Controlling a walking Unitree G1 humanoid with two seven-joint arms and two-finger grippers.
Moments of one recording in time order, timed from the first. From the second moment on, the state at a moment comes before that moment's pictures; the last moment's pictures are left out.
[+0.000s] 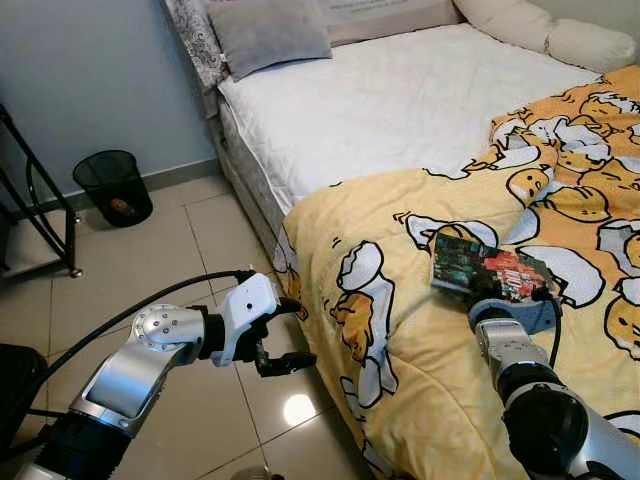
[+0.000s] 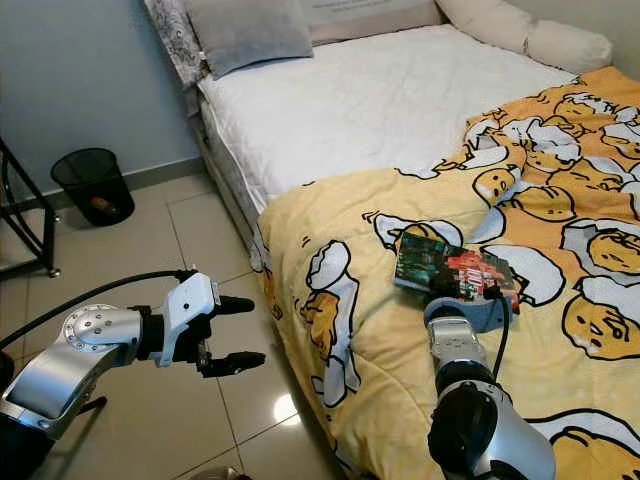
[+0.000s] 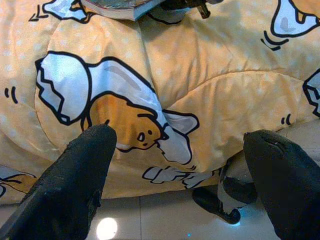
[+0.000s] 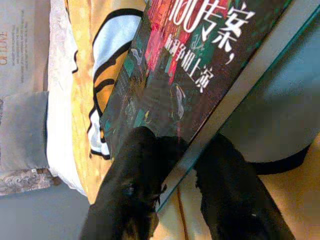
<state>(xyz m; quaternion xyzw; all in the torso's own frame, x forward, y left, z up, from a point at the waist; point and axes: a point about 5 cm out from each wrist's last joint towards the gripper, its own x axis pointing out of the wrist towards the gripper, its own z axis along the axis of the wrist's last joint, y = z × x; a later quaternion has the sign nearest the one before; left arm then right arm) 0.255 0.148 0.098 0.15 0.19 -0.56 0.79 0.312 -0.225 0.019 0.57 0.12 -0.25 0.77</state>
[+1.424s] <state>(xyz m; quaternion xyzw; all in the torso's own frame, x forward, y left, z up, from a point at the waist) 0.268 0.156 0.108 0.13 0.08 -0.19 0.97 0.308 -0.182 0.087 0.12 0.04 -0.09 0.99</state>
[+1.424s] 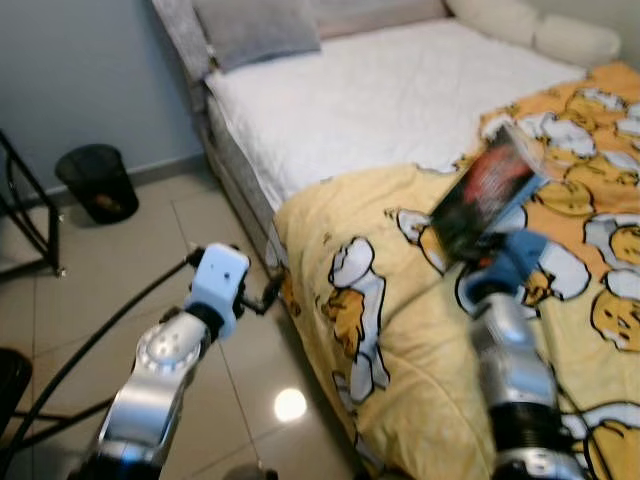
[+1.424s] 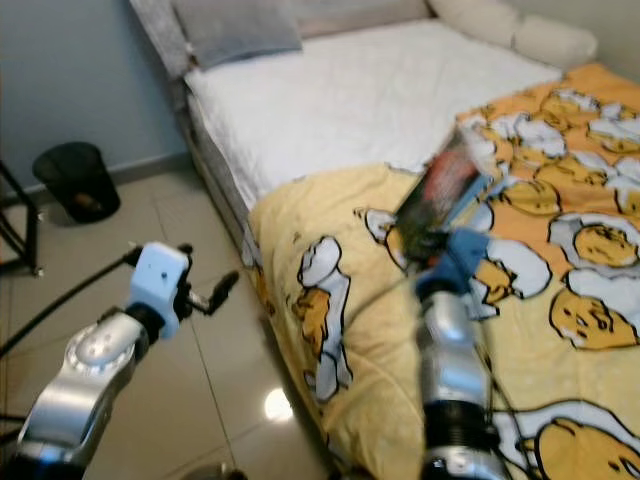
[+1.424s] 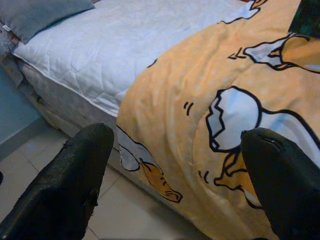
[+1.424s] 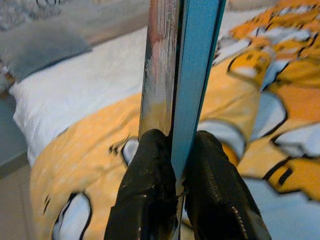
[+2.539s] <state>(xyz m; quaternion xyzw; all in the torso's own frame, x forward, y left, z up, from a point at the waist) 0.288 0.155 0.106 0.10 0.08 -0.14 0.98 0.317 -0.152 0.084 0.10 0.06 -0.06 0.99</state>
